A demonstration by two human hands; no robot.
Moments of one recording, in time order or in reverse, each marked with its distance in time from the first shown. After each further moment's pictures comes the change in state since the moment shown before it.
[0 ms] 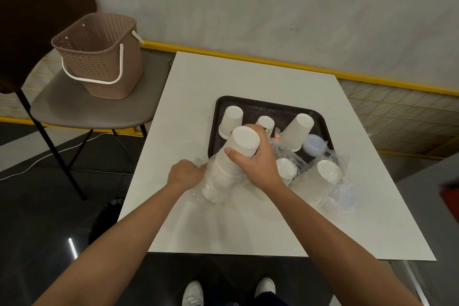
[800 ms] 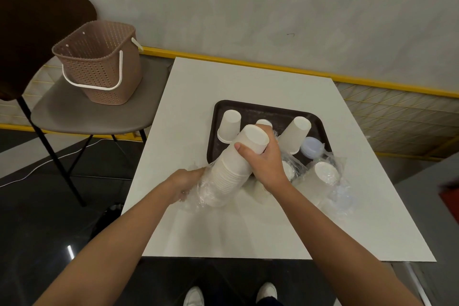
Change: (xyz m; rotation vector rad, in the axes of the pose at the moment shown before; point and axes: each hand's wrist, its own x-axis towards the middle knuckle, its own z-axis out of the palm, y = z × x) left_hand -0.007 -0.001 -0.009 -0.401 -0.259 -0.204; right_hand 0.005 -0.003 -0.012 0.067 0.088 0.023
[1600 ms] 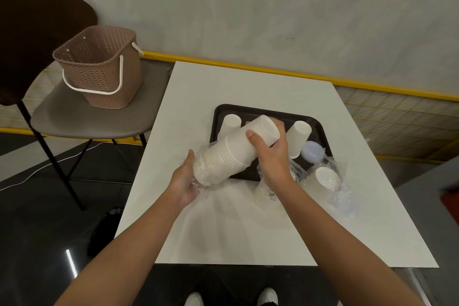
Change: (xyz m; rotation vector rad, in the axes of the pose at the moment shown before) left_hand 0.000 0.011 0.012 -0.889 -0.131 0.115; right_hand 0.013 -0.017 0.002 0.142 0.150 0.080
